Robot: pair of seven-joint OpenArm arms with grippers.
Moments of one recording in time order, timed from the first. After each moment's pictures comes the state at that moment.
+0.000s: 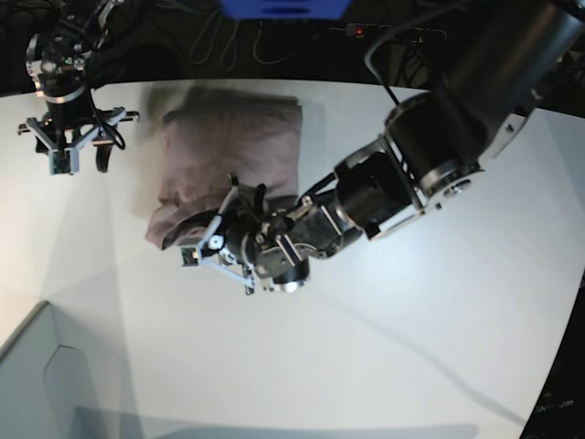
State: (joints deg) left arm -41.3 6.5 65.8 33.4 -13.4 -34.5 20.5; right arm -19.1 -8.5 39.6 100.0 -18.1 35.4 -13.4
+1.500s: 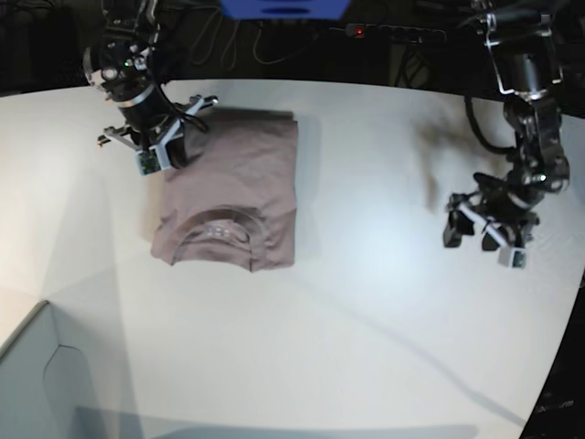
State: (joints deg) left arm -5.0 -15.9 -20.0 64.8 -12.5 -34.6 22.1; right arm -21.3 -9.0 21.8 93.8 -17.9 35.4 -12.9
